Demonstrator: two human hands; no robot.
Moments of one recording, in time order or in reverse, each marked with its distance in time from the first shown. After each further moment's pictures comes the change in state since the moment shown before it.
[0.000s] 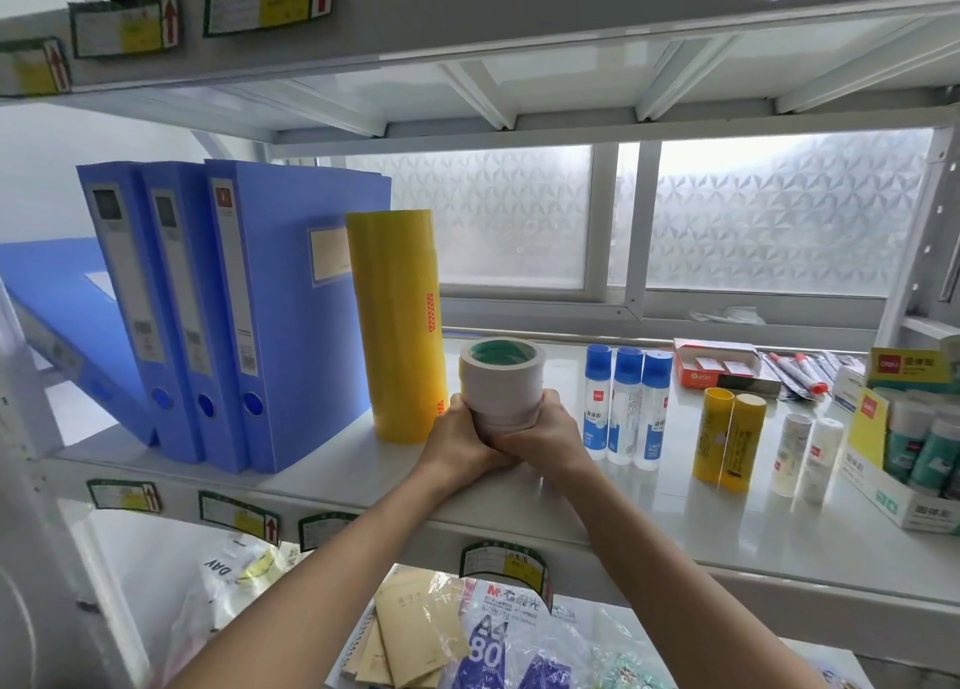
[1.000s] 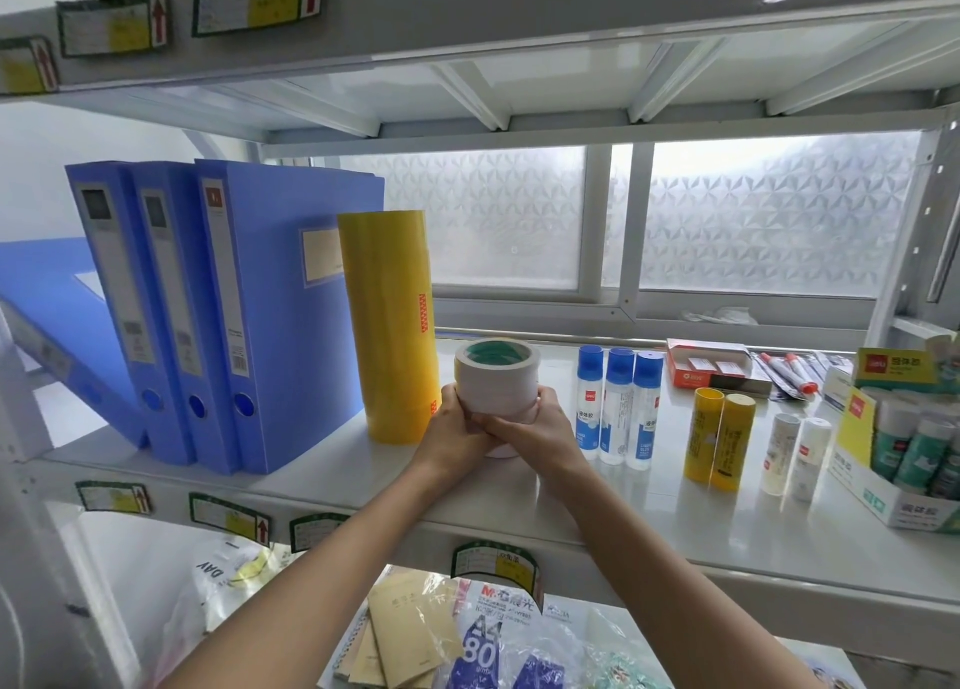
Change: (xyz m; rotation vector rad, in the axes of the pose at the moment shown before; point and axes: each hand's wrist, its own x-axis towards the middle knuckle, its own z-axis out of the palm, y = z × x) left_hand 0.001 0.004 0.002 -0.131 -0.011 -0.016; right_hand -0.007 -0.006 -0.003 0.186 -0.005 -0.023
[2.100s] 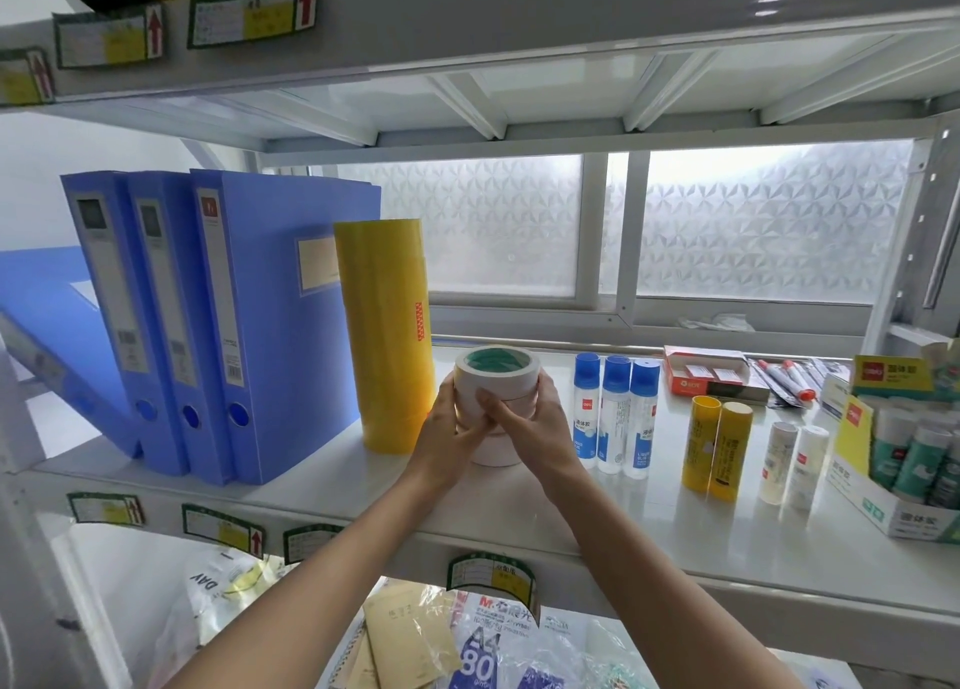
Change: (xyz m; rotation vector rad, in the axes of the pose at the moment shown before) left_hand 0.001 0.003 0.001 -0.246 0.057 0.178; right_hand 0.011 -0.004 0.004 0.109 0.103 -0.227
